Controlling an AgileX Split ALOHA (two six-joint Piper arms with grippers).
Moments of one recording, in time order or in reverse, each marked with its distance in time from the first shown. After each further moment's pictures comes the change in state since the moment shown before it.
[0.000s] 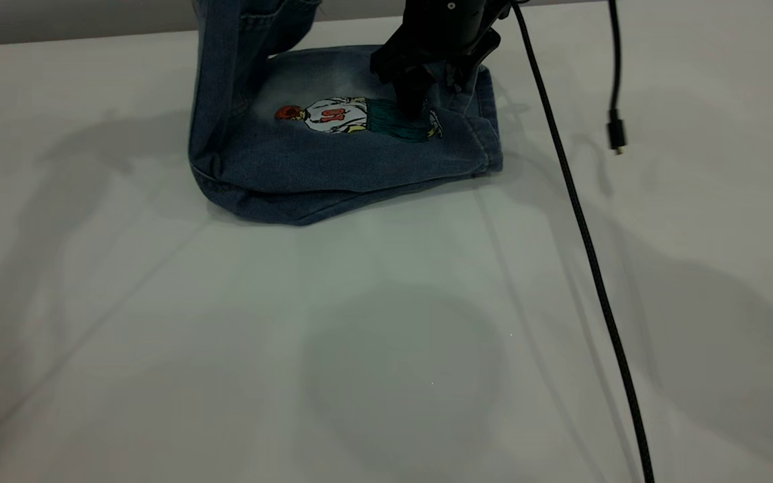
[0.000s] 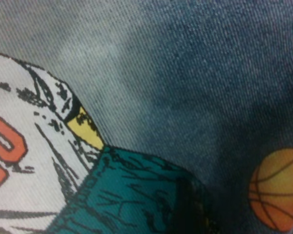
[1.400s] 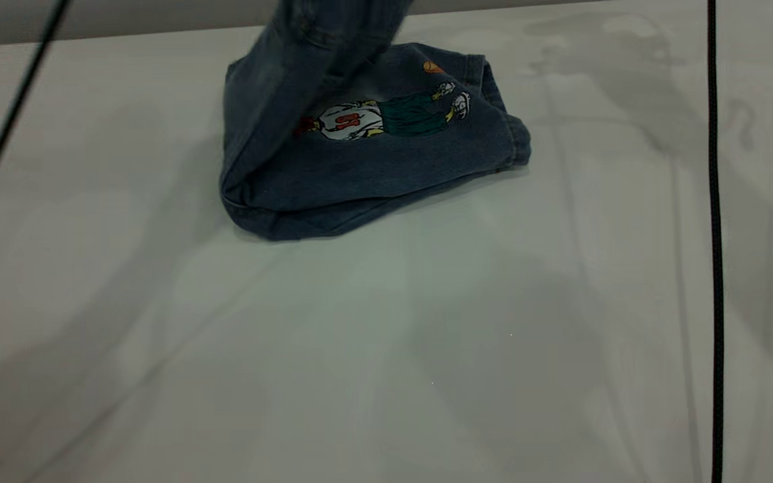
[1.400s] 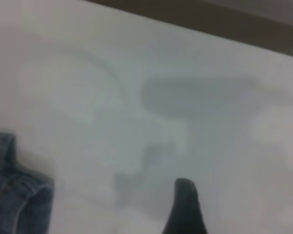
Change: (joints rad) left arm -0.285 0.035 0.000 0.256 -0.180 -0.005; right arm -0.290 -0.047 -0.241 -0.048 0.158 0.105
